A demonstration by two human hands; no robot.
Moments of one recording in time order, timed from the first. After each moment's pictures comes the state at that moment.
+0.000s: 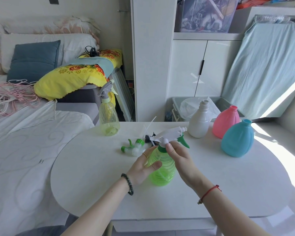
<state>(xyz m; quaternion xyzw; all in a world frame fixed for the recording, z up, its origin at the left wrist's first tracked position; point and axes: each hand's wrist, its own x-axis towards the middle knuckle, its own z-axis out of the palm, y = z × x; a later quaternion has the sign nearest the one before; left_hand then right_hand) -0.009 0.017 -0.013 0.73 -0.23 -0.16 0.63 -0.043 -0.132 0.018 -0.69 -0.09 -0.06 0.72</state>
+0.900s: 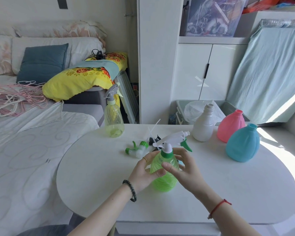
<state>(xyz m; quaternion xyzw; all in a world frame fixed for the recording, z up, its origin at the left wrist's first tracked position) -0.024 0.022 -0.008 0.72 -0.19 -0.12 0.65 -0.059 -0.132 0.012 -0.78 -0.03 -0.09 0.62</state>
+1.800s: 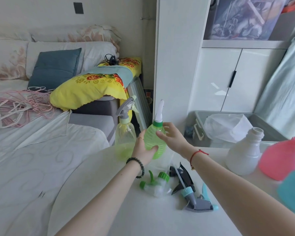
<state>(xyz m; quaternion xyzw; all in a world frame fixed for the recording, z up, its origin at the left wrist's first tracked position) 0.160 0.049 0.015 0.80 -0.05 0.02 0.59 0.177 -0.083 0.041 -0.83 -0.06 -0.01 0.55</state>
